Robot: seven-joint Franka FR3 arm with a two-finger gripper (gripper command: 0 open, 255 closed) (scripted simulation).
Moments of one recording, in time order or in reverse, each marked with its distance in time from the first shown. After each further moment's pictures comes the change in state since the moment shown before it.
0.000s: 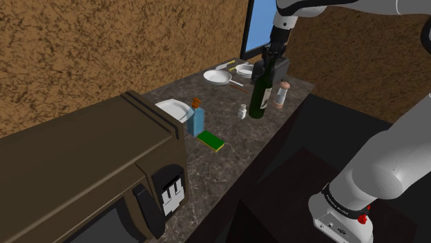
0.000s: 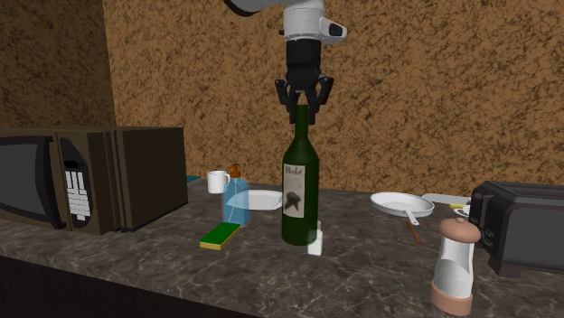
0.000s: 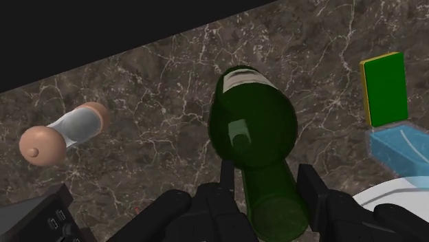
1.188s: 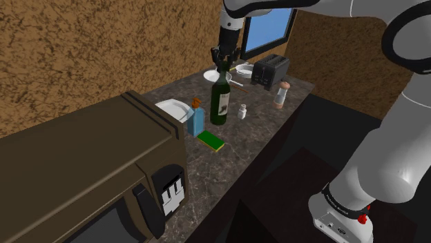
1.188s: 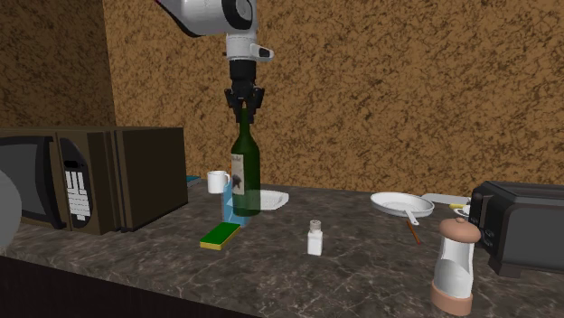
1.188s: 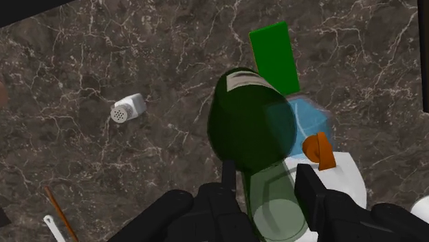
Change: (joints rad) arm 0.185 0.207 0.194 0.239 0.017 -0.025 0.376
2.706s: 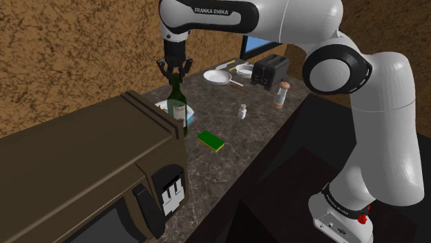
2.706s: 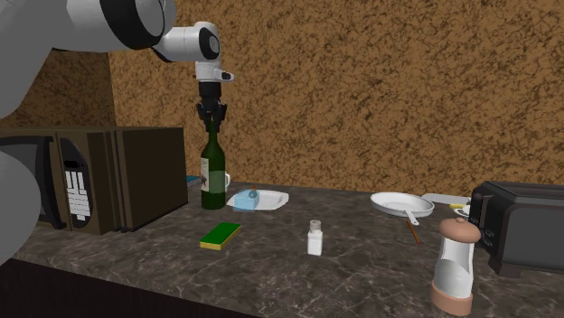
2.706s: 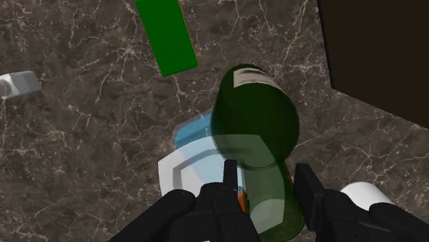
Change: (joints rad) arm 0.174 0.464 0.091 0.587 -0.026 -0.119 0.273
